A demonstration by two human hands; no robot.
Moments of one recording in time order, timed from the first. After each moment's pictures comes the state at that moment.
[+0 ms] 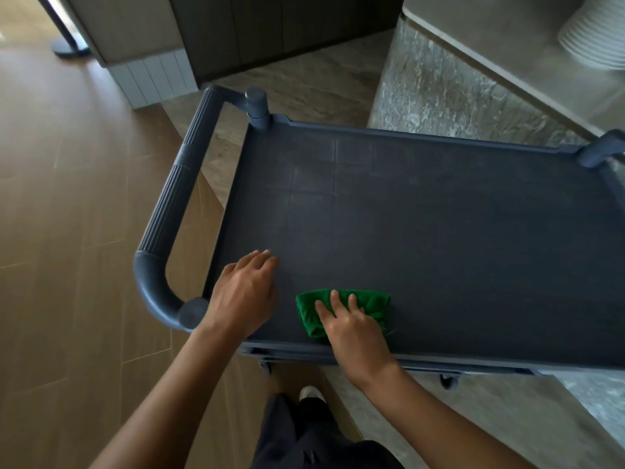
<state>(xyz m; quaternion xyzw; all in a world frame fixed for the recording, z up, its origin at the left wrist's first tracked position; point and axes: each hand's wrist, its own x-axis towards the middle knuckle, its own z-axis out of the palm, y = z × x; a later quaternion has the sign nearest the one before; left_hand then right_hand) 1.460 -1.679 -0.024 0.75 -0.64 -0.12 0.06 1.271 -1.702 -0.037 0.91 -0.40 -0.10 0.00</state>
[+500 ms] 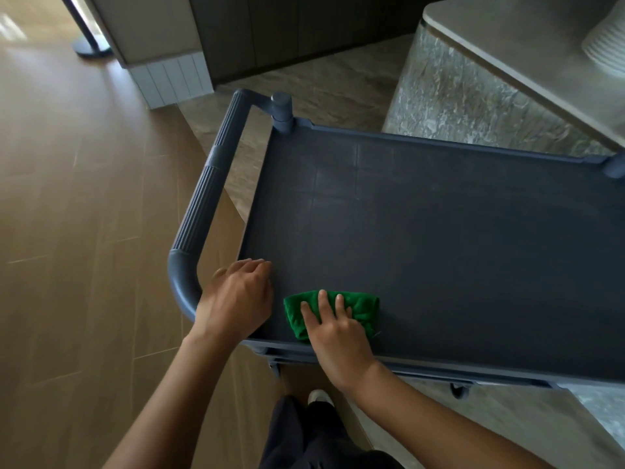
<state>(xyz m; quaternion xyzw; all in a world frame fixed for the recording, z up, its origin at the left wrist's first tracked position) 1.499 -1.653 -0.012 0.77 -0.63 -0.07 0.07 1.321 -1.682 -0.046 0.91 -0.39 -0.13 0.02</state>
